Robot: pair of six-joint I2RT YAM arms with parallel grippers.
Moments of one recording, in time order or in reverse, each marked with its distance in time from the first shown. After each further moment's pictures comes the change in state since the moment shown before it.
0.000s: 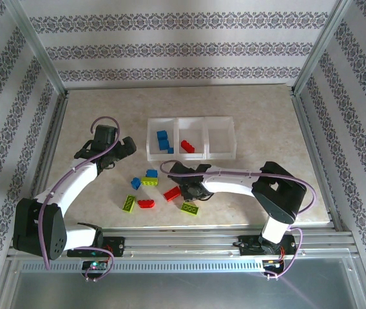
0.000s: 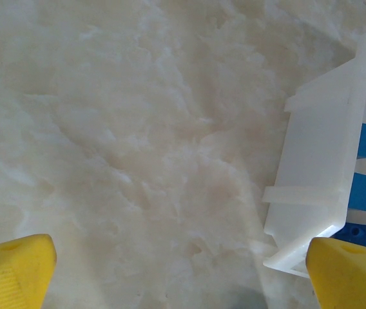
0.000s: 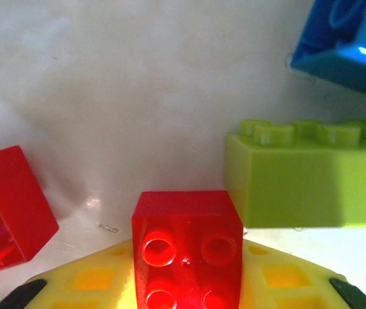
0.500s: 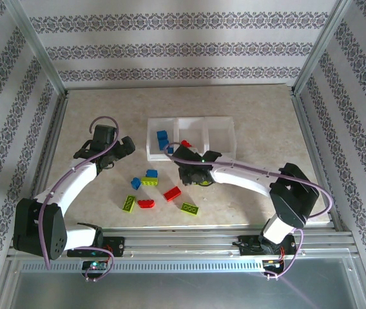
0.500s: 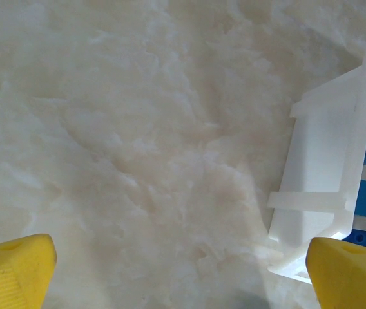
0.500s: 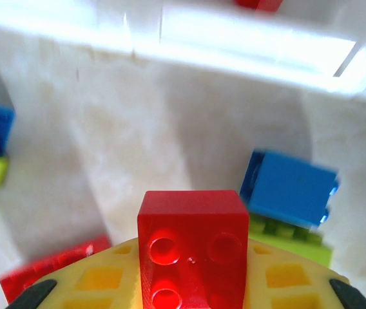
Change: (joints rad) left arm 0.013 0.000 0.000 0.000 -0.003 0.000; right arm -0.117 -0.091 0.158 -0.029 0.052 -0.088
